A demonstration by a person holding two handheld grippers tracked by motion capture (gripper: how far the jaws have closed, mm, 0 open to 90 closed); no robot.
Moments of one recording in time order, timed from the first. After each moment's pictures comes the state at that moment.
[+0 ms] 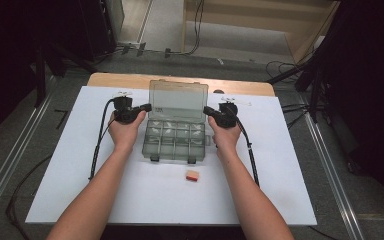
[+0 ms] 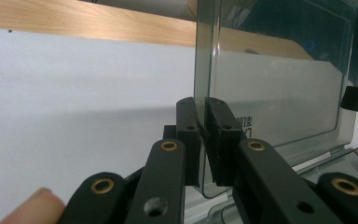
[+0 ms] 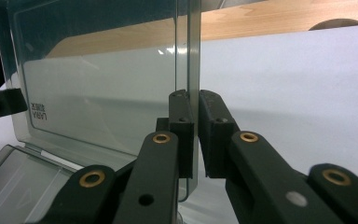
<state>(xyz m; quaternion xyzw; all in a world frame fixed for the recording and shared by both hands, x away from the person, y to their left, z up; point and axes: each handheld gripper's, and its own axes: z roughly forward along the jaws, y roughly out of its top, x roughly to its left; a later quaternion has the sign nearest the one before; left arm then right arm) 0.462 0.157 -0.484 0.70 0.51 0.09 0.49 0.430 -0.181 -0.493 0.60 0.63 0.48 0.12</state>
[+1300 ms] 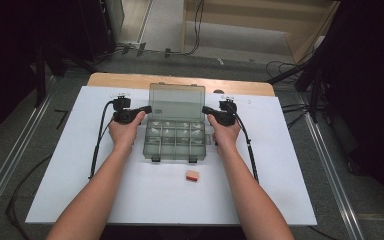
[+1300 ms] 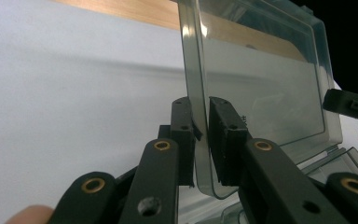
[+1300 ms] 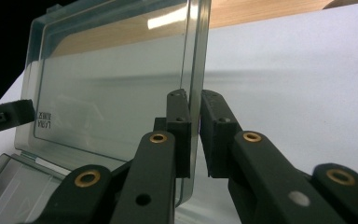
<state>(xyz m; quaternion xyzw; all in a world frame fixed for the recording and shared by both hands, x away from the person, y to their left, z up) 0.470 0.164 -0.497 0.68 0.54 0.04 0.49 0.446 -0.185 -0.503 0.61 0.62 0.48 0.08</state>
